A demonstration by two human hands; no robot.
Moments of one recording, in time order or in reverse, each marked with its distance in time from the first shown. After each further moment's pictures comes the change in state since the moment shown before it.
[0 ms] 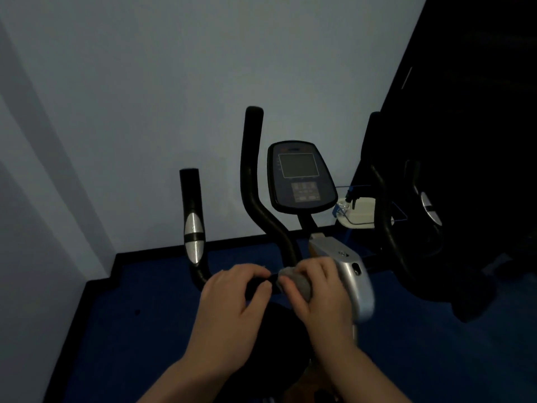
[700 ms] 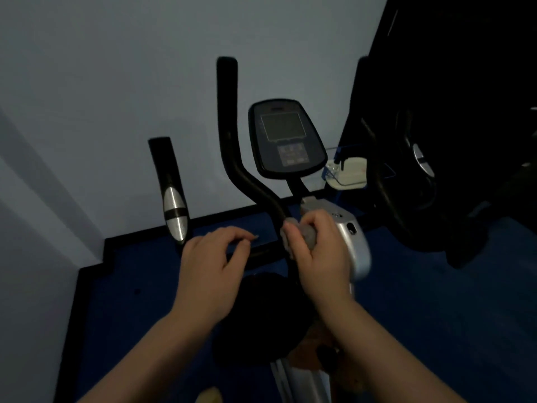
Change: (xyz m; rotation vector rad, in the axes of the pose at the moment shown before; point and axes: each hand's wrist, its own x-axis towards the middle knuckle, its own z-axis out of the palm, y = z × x) left_hand 0.023 -0.024 -0.001 0.045 -0.001 0.035; right_hand 0.010 -0.005 0.001 0.106 0.087 0.195
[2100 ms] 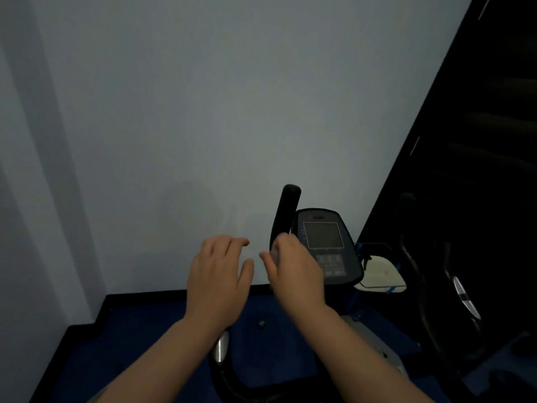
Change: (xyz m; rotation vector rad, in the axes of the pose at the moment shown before) left_hand 0.130 -0.033 -0.049 0.398 0.384 0.175; right_hand 0.141 -0.081 0.086 -0.349 -0.194 -0.317
